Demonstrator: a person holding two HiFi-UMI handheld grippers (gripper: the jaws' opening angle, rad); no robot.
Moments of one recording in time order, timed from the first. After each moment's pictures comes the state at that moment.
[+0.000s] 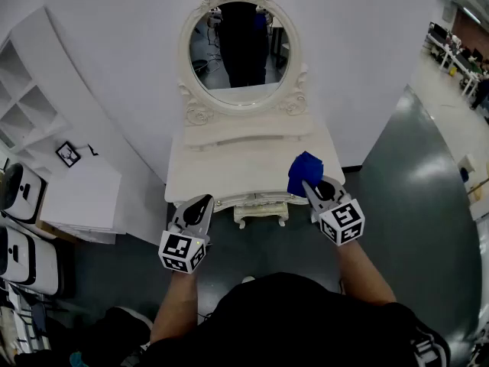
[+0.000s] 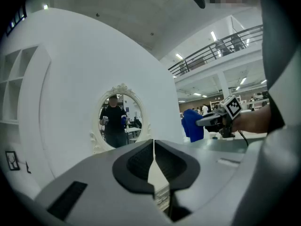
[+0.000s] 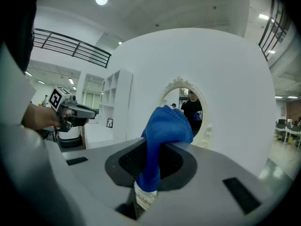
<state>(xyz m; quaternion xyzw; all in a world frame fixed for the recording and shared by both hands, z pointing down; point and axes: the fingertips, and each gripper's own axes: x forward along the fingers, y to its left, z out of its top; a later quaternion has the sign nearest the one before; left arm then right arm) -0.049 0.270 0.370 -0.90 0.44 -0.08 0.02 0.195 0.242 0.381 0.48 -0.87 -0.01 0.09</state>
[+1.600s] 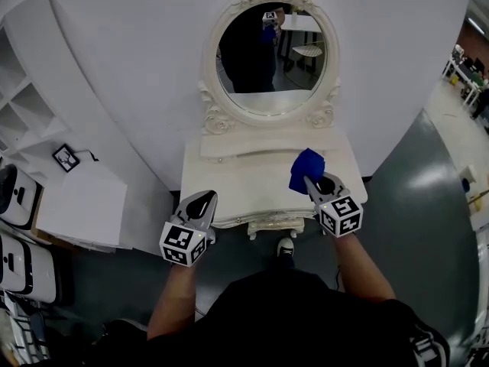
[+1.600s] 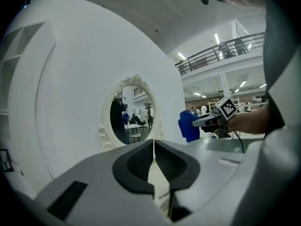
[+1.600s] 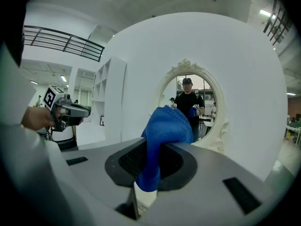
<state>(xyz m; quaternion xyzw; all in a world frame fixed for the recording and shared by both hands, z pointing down) -0.167 0.141 0.398 -0.90 0.42 -0.08 -0.01 0.081 0.101 0.413 0.49 -0.86 0.02 0.12</state>
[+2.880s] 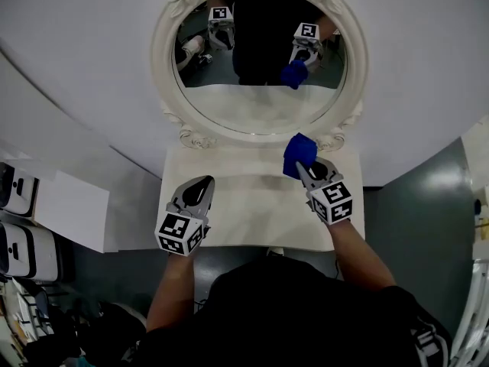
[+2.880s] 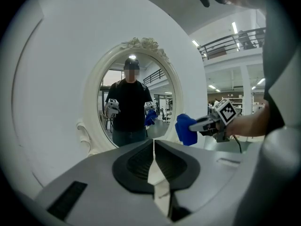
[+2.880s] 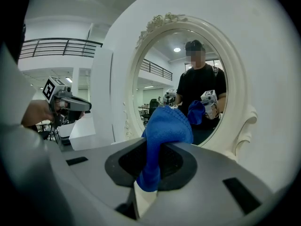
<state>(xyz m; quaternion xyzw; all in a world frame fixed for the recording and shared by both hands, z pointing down) -0.053 -0.132 0.430 -0.87 0.47 -0.12 -0.06 0.166 -0.200 0.473 0.42 -0.89 0.06 0.15</state>
